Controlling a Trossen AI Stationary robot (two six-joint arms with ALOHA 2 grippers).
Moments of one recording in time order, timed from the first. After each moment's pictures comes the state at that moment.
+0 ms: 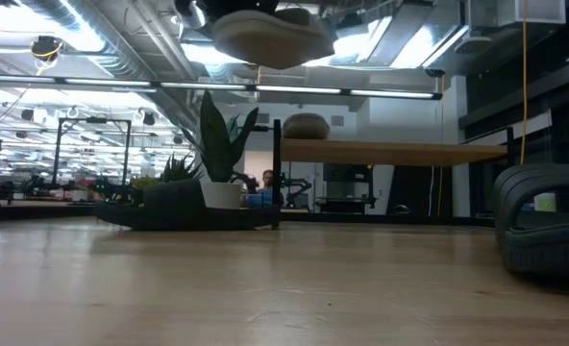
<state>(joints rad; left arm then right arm) -0.18 1.46 1.02 0.29 -1.23 0.14 0.39 1.43 1.07 0.02 0.43 -0.45</state>
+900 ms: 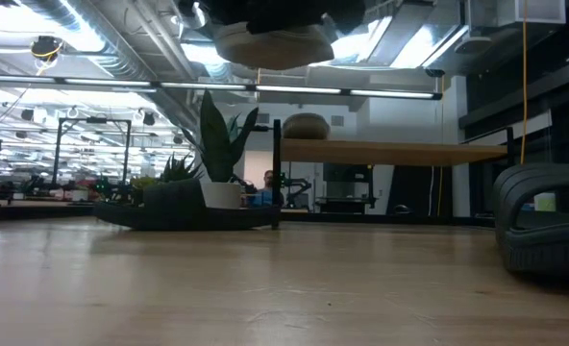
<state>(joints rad) -0.15 1.46 1.02 0.31 -1.20 0.19 0.27 1.75 1.39 -0.17 0.58 -0.64</state>
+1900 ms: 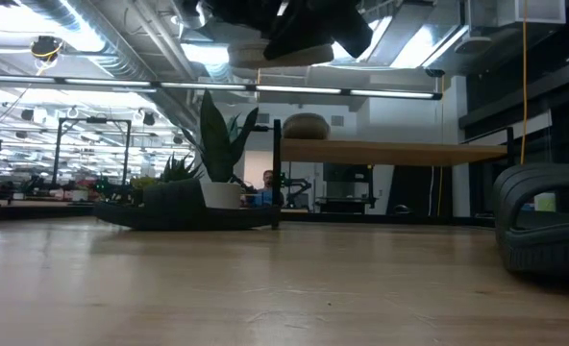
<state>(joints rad) -0.16 1.46 1.02 0.33 -1.16 0.21 0.25 1.75 1.38 -0.28 0.67 -0.58</state>
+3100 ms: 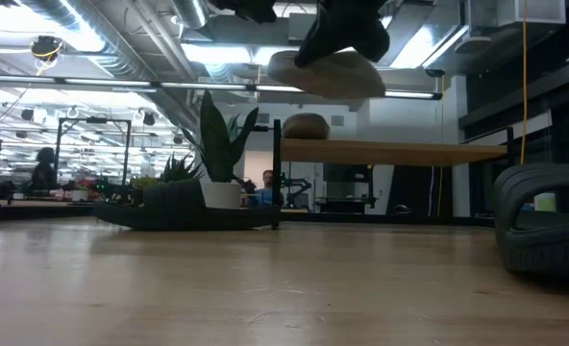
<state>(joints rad) -0.19 1.46 1.02 0.41 -1.17 0.56 0.27 1.71 1.38 -0.48 0.83 -0.40</state>
